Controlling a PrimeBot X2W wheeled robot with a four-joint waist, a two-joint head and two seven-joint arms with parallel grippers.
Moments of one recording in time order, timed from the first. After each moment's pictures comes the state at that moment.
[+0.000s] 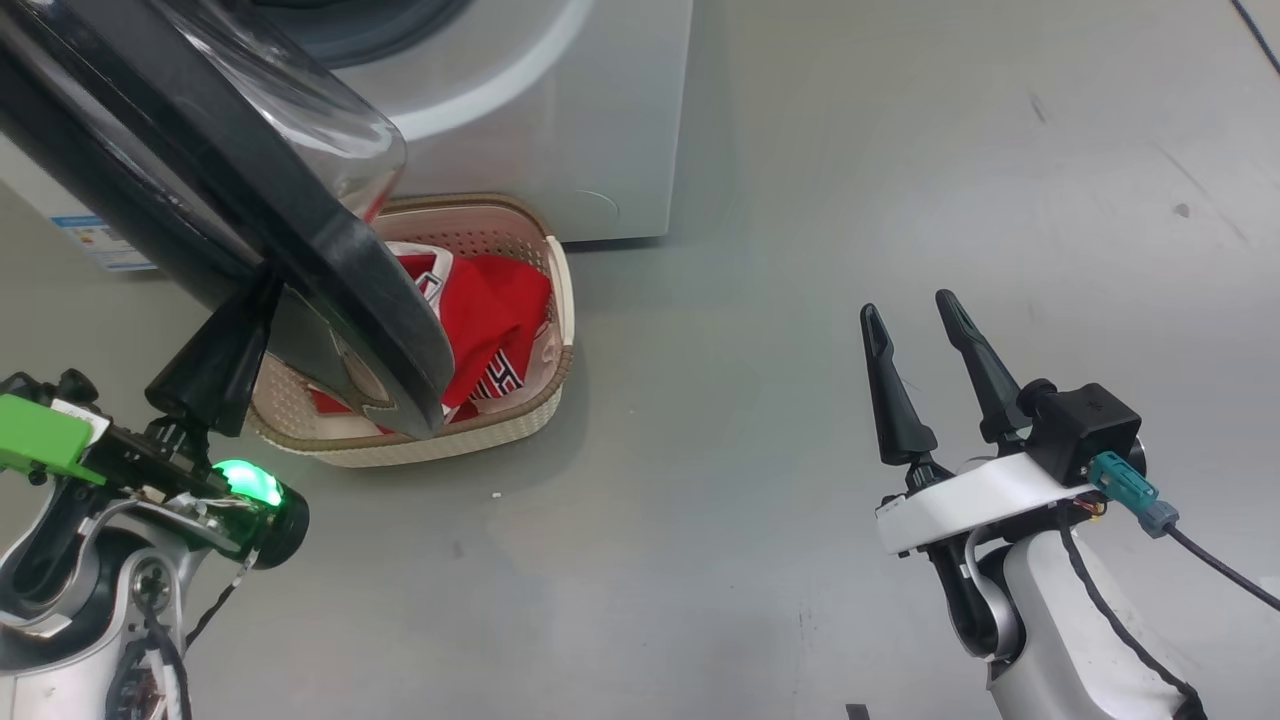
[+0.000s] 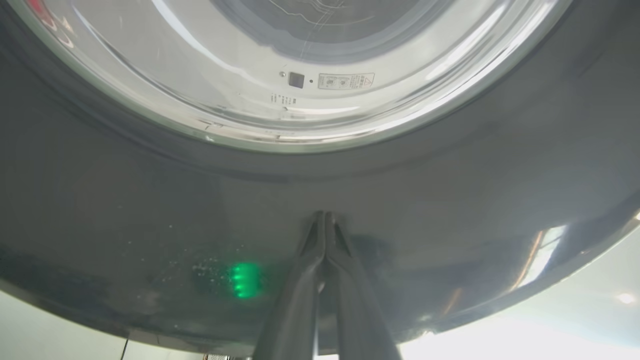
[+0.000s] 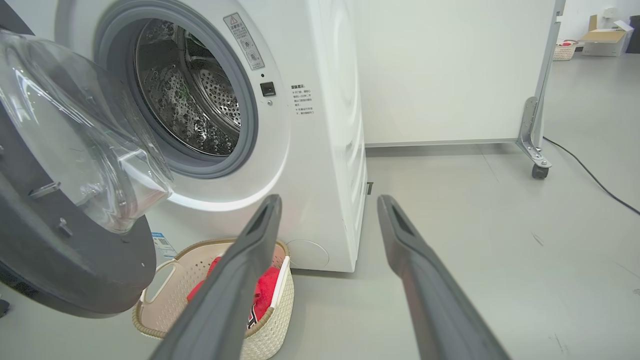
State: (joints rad) left arm -0.29 0.12 0.07 0.00 -2.09 0.12 0.47; right arm -0.24 -0.06 0.28 0.20 0.36 0.12 -0.25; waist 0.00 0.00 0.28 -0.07
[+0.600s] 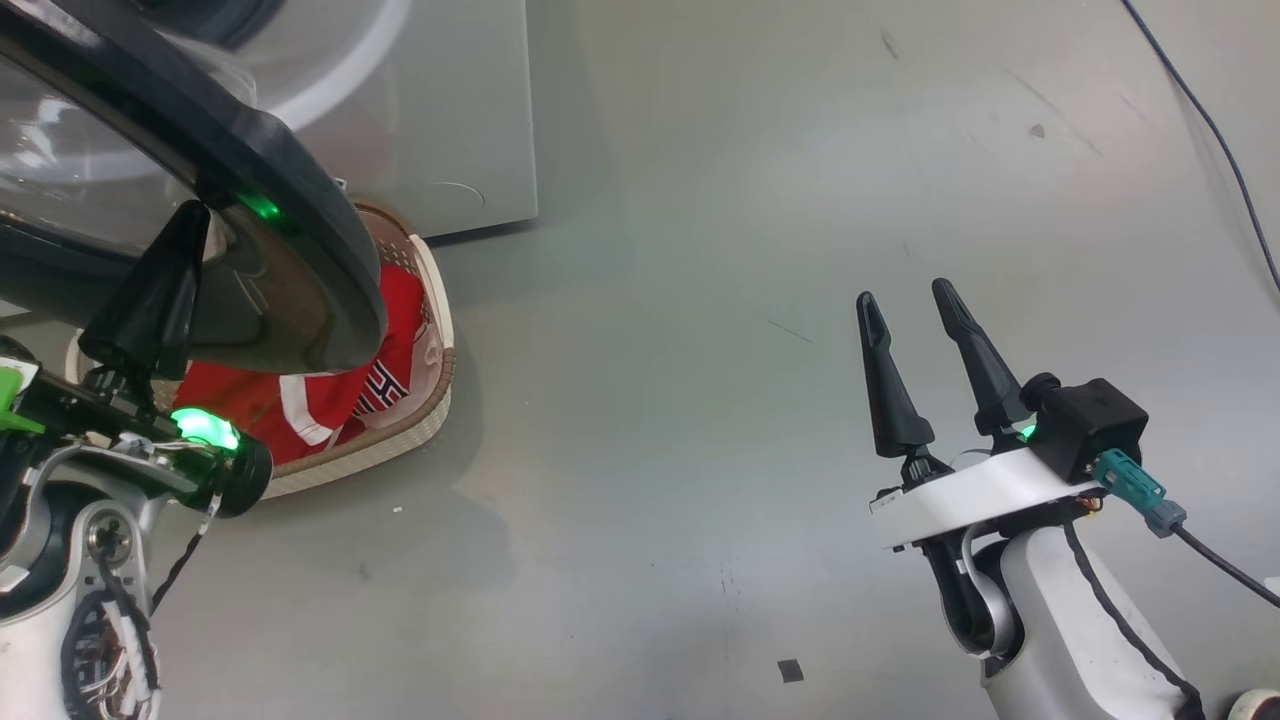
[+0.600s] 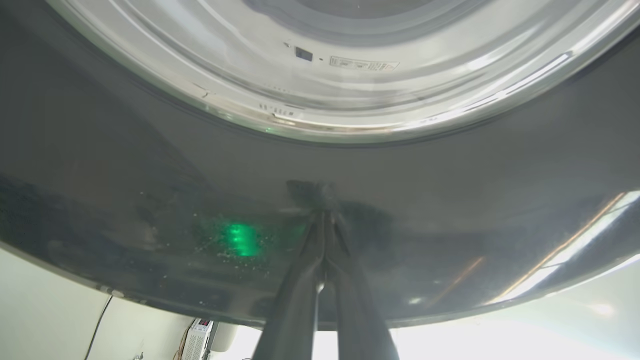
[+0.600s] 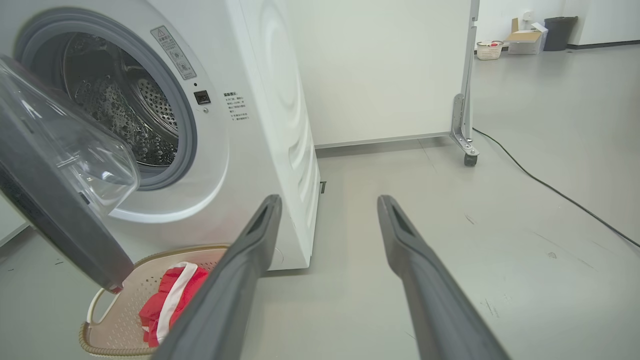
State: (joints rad) left arm -0.37 0.13 0.10 0.05 -2.15 0.12 0.38; right arm -0.24 -0.06 0.30 0.16 0.40 0.11 -0.25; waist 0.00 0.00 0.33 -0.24
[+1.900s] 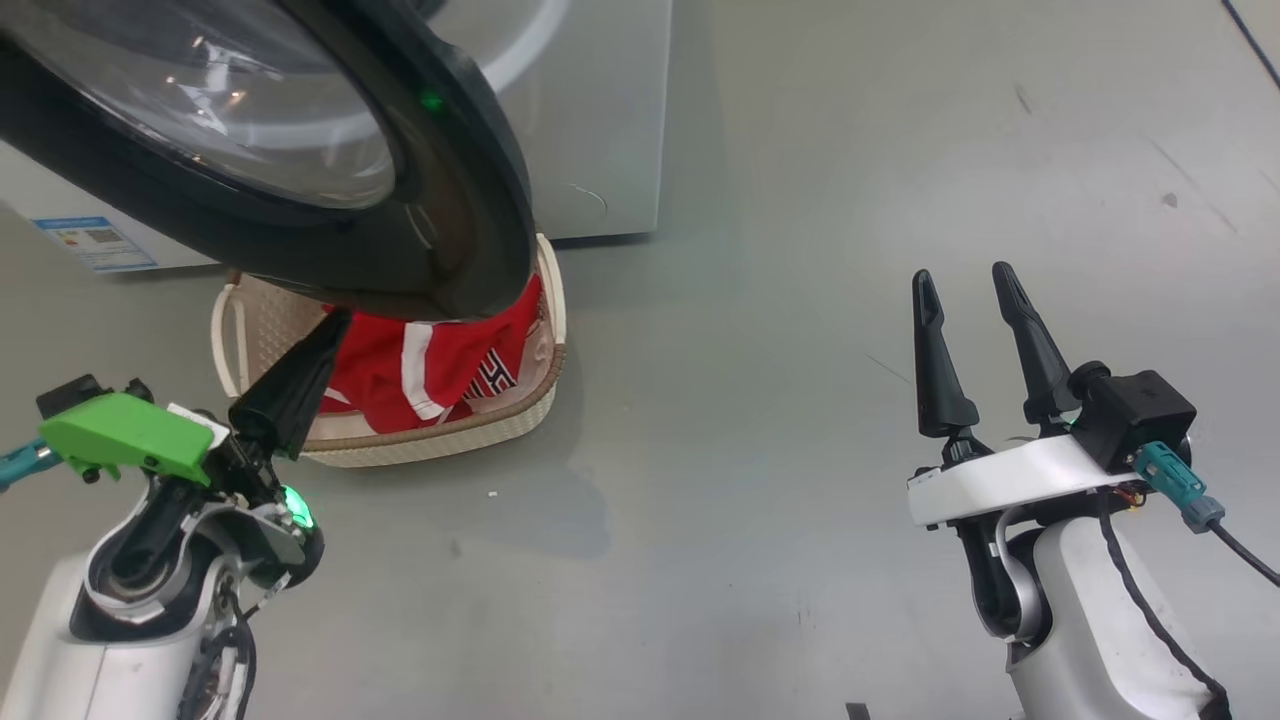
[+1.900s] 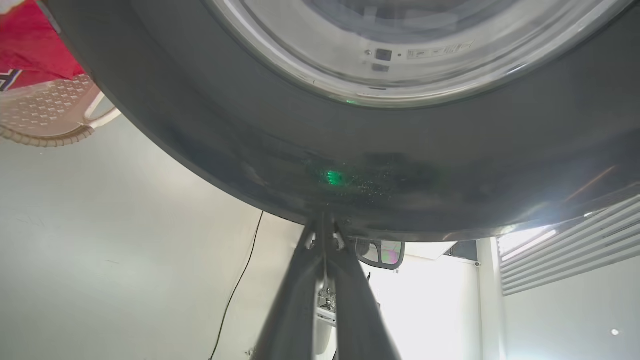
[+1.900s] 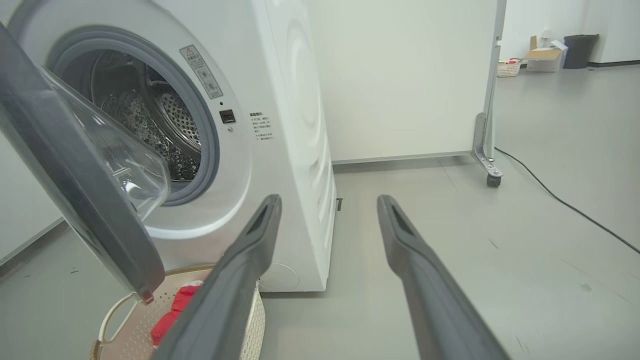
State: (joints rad) left arm -0.35 0.17 -0.11 0.17 -1.95 0.06 0.39; right arm -0.23 -0.05 0.22 0.15 0.36 0.09 -0.25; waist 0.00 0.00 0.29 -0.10
